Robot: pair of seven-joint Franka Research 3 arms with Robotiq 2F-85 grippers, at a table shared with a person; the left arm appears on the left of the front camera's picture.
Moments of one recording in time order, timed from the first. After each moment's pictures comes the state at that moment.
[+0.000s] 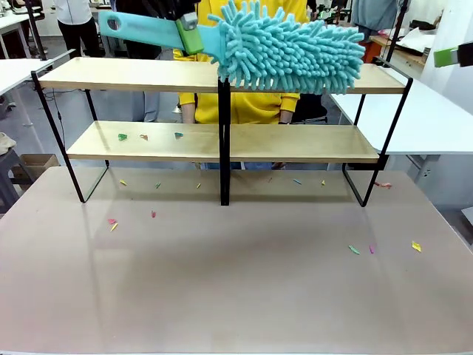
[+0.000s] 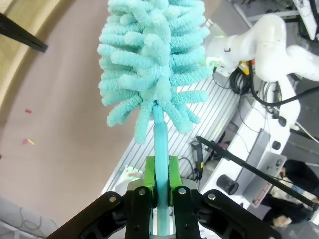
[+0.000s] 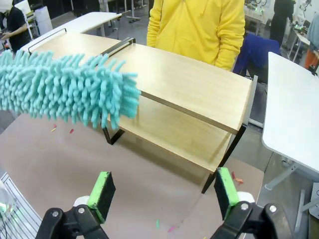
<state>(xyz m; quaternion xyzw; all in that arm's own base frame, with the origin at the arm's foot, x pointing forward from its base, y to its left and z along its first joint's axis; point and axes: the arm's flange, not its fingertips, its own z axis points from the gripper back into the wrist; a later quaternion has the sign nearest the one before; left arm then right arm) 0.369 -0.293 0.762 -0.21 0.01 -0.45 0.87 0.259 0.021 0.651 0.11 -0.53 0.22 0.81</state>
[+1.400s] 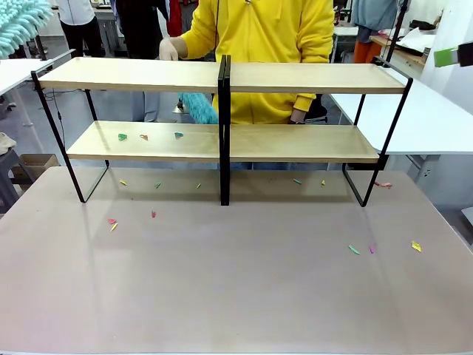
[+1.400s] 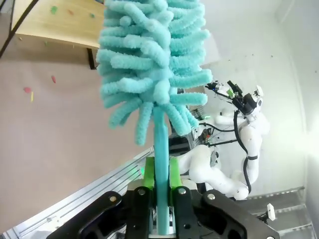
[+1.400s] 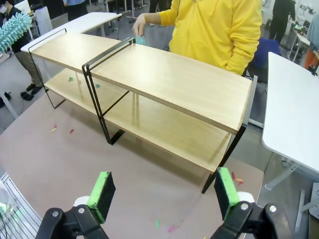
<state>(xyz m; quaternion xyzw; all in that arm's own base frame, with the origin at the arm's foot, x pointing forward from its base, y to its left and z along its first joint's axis) 0.247 0.155 0.618 -0.53 -0.23 -0.03 0.82 0.259 0.020 0.651 0.11 -0.53 0.22 0.81</state>
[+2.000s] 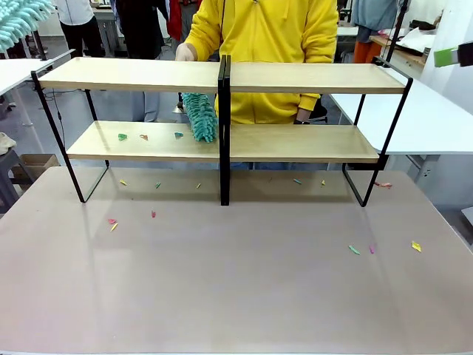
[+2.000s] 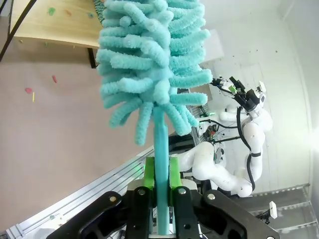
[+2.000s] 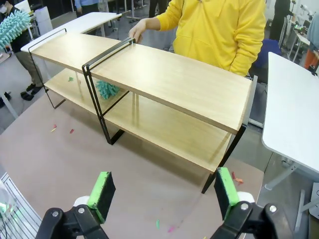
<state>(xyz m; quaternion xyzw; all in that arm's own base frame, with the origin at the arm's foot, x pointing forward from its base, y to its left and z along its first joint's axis) 0.244 0.152 0.631 -0.52 -0.23 -0.04 0.82 0.259 0.020 0.651 0.11 -0.53 0.22 0.81</state>
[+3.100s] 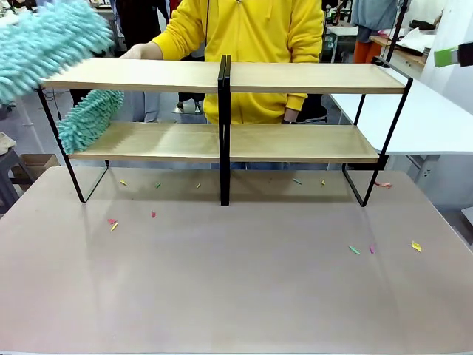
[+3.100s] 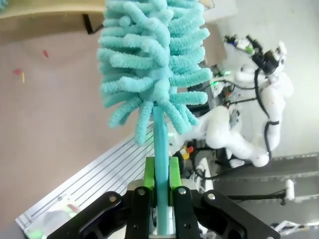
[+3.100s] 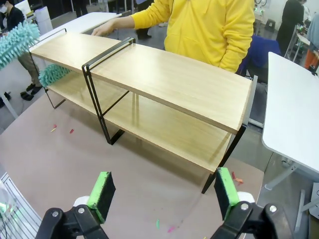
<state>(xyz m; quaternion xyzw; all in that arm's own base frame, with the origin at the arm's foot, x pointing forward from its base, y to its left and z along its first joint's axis) 0.255 0.112 0.629 -0.49 -0.17 -0.11 0.85 0.259 0.020 0.652 0.11 -0.53 0.22 0.81</state>
